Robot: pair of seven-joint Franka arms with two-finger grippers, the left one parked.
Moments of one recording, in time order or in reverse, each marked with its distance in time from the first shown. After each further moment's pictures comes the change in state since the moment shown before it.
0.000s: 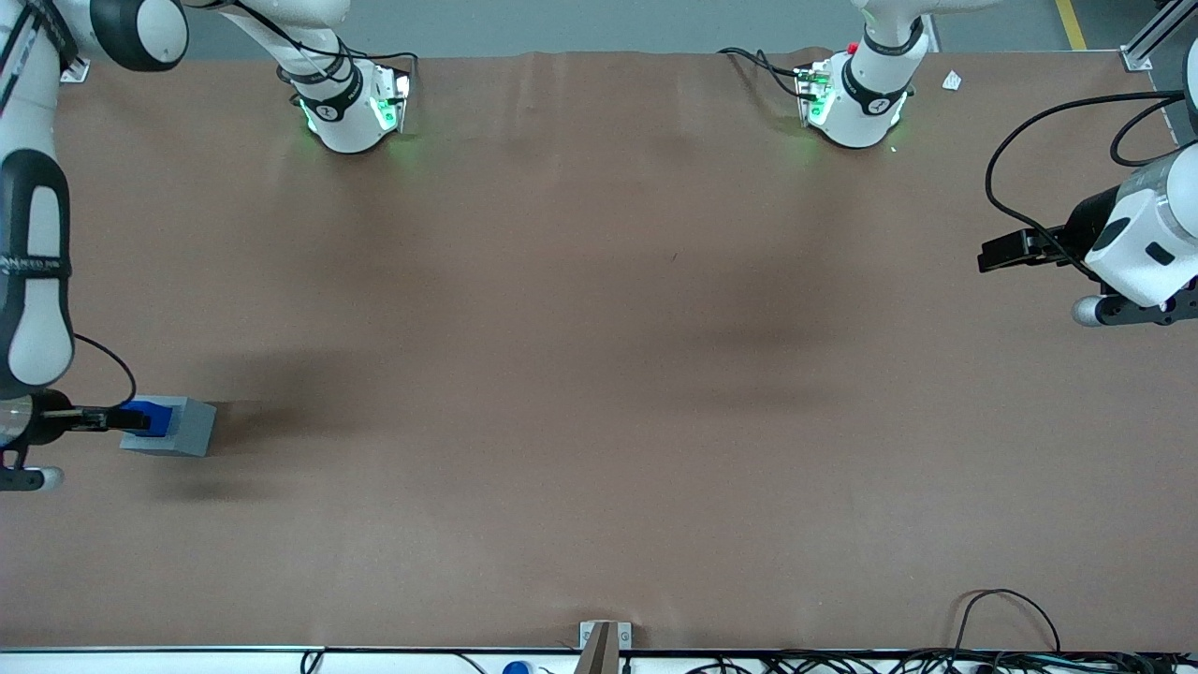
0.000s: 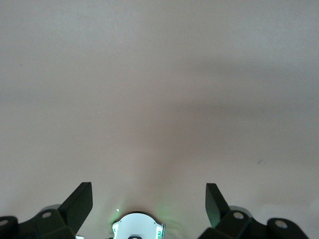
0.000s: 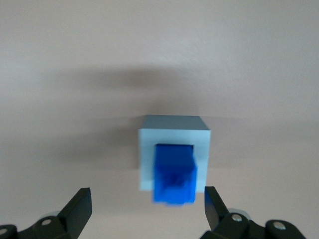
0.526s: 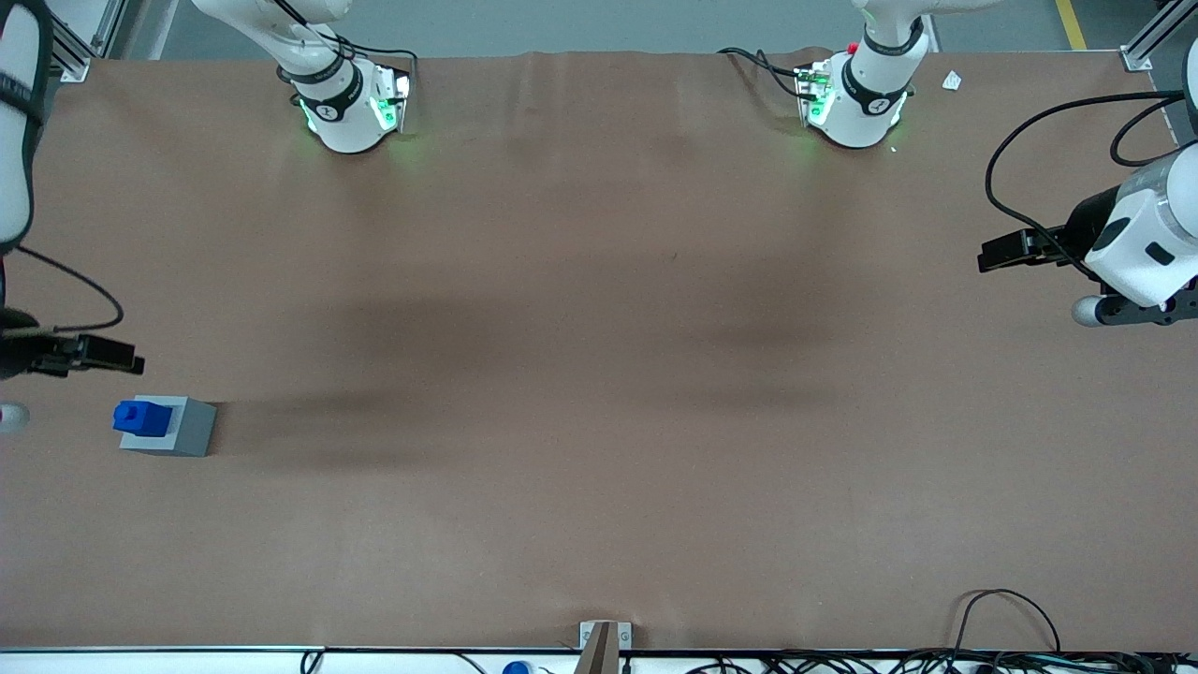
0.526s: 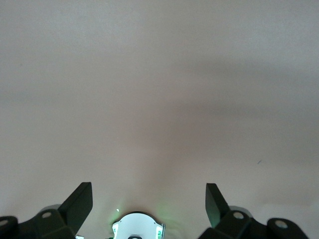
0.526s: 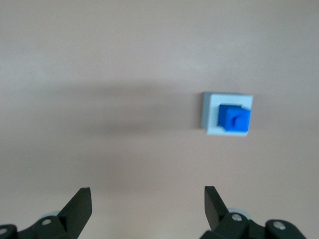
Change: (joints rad) arm 0.187 -0.296 0.009 0.003 0.002 -0.280 0.183
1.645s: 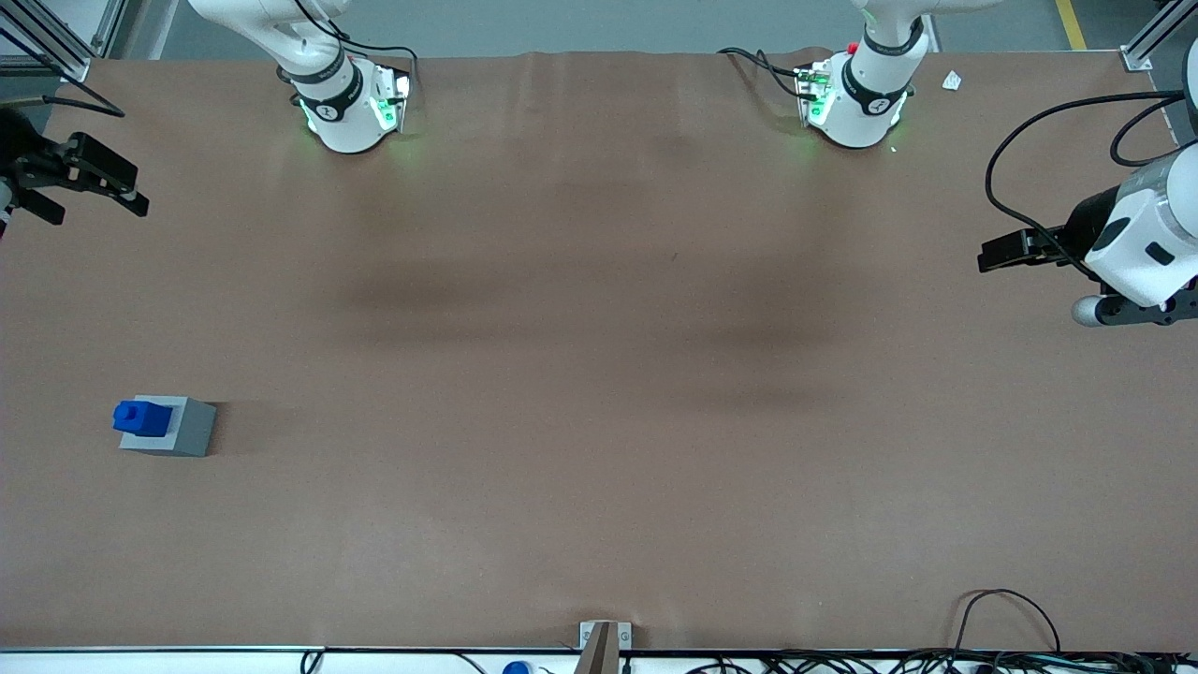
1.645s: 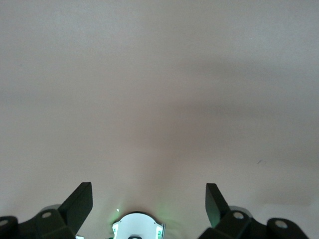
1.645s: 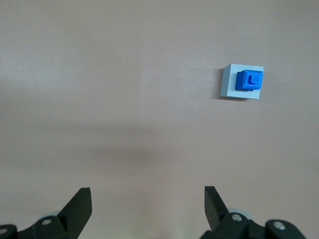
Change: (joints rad) arm 0.079 -0.469 -0.008 -0.364 0.000 0.007 0.021
